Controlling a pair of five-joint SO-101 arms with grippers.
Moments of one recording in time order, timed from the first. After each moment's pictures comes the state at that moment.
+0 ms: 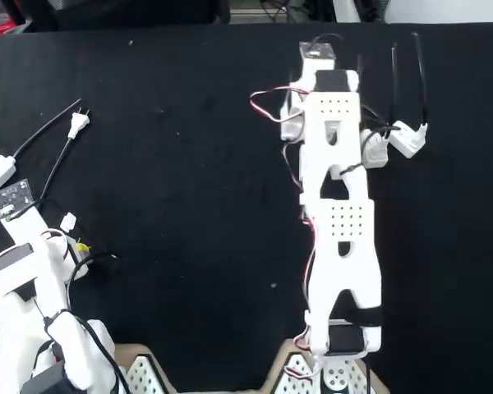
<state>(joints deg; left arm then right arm) -38.0 -36.0 69.1 46.2 -6.8 -2.5 62.2 -73.2 99.3 -3.6</state>
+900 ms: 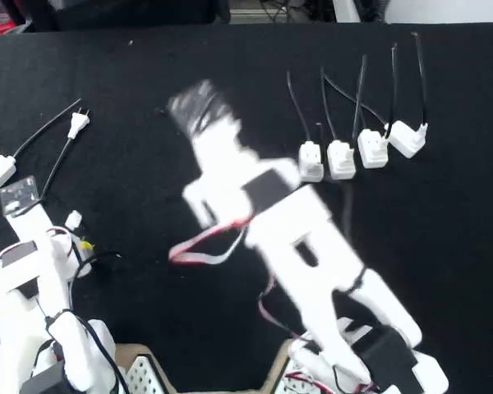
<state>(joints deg) -36.0 -36.0 68.6 46.2 -6.7 -35.8 -19.6 33.2 56.9 -0.7</state>
